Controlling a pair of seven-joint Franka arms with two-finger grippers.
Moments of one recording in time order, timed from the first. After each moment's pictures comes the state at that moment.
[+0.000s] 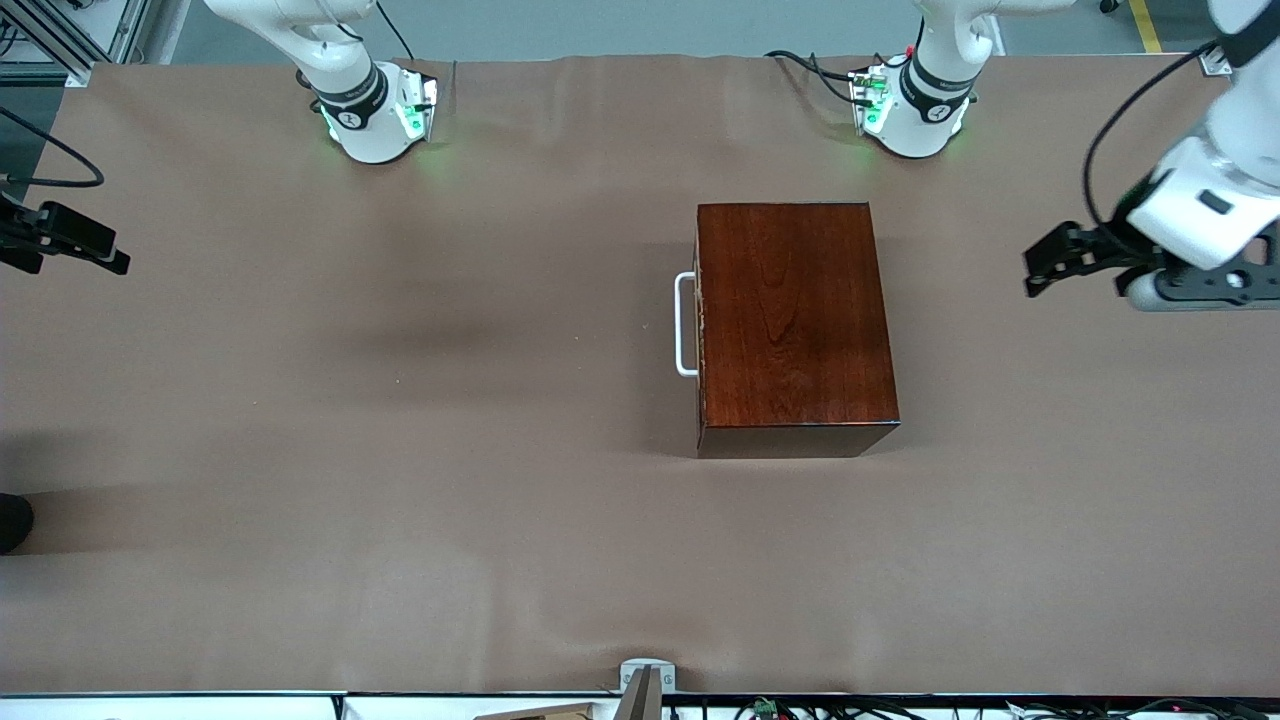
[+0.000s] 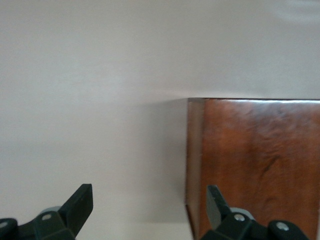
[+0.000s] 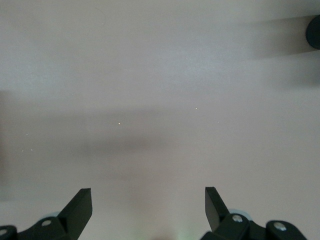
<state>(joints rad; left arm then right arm) -0.08 0.04 -0.13 -1.56 0.00 1.65 -0.22 -0.01 0.04 -0.09 -1.48 0.03 1.46 -0.05</state>
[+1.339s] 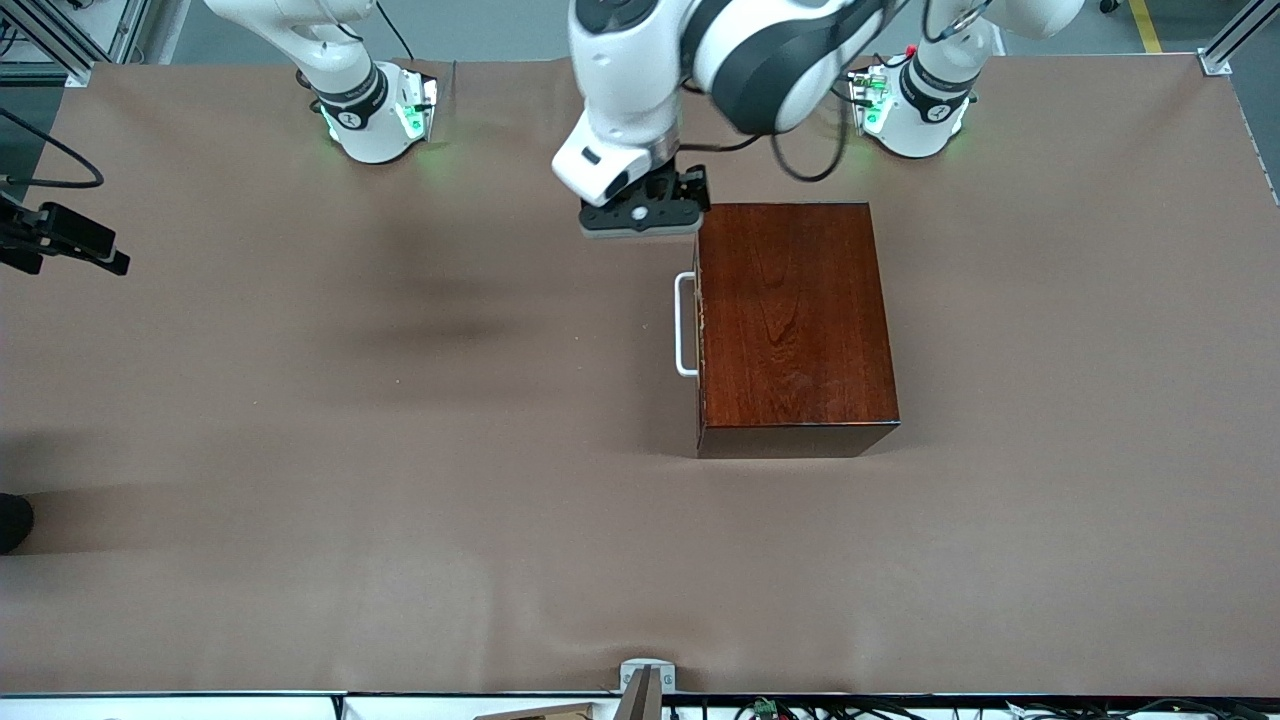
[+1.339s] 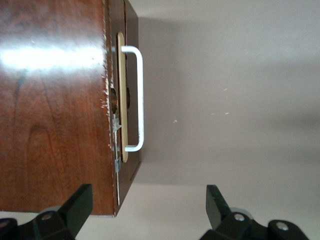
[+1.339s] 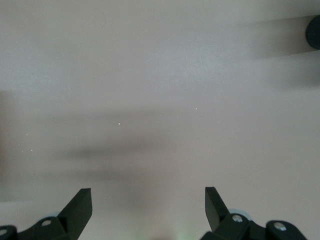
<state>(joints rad) -0.76 0.46 -0.22 -1.31 0.12 1.65 -0.96 -0.01 0.04 -0.08 -1.48 0.04 1.47 -0.05</state>
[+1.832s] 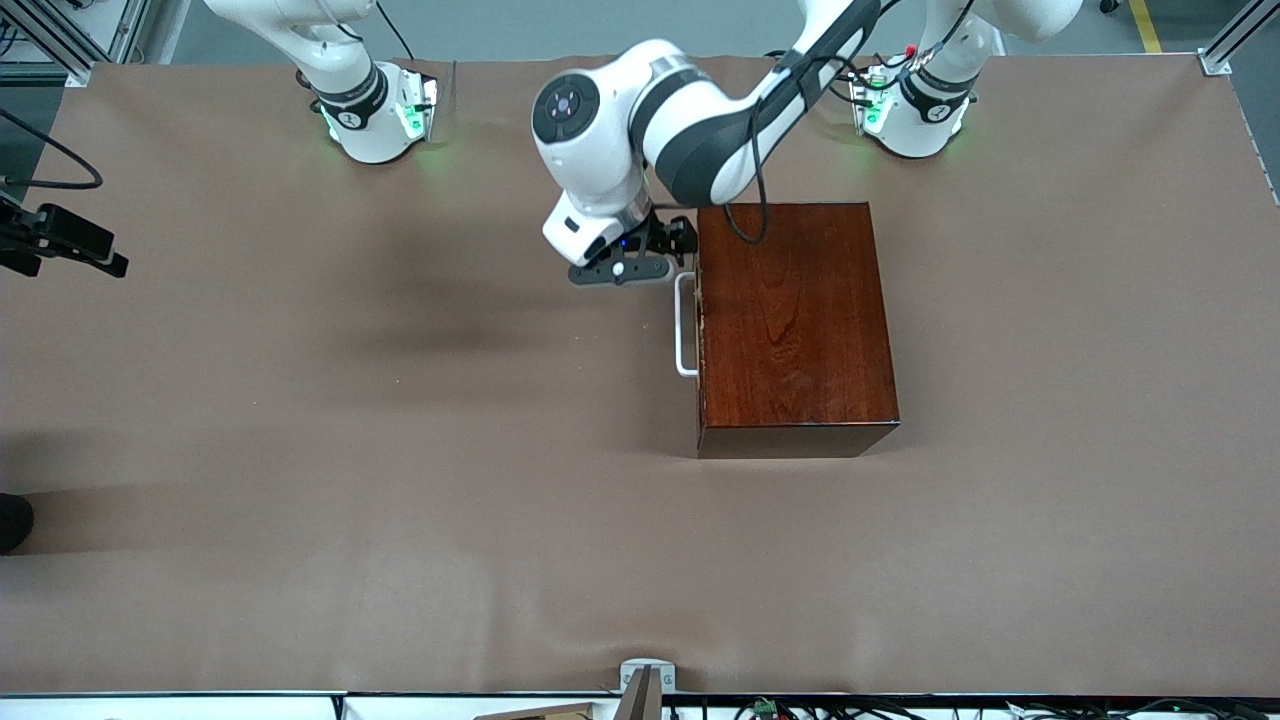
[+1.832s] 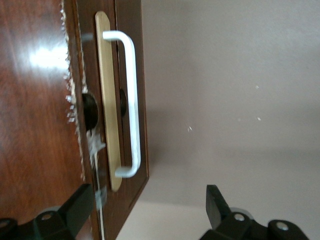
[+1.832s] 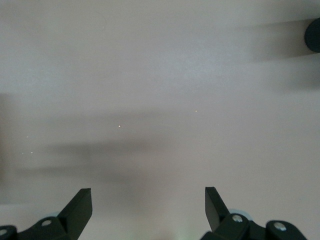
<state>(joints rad) -0.81 0.60 -0.15 -1.30 0.17 1.69 -0.96 -0.01 0.04 -0.08 -1.48 0.04 1.48 -0.05</state>
